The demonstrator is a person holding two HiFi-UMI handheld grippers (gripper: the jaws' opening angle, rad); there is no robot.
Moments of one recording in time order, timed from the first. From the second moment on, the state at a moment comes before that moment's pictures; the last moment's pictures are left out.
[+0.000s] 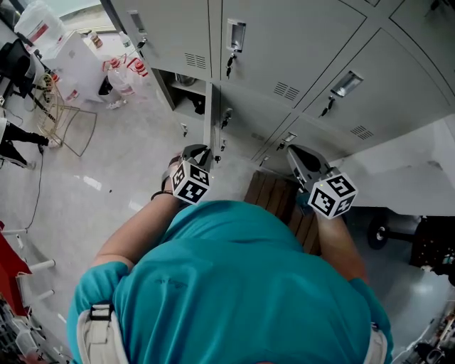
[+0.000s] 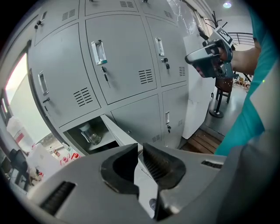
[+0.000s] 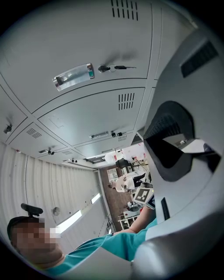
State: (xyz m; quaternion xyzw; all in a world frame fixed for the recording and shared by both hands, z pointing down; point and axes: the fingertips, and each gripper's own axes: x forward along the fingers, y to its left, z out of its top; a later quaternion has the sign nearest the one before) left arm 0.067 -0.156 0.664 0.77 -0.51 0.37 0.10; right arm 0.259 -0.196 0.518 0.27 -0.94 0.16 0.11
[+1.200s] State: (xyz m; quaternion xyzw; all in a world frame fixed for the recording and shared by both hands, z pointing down) left arm -0.112 -0.165 0.663 0.79 -0.49 0.37 0.08; right arm 0.085 -0.205 0.528 0.28 -0.94 0.15 0.13
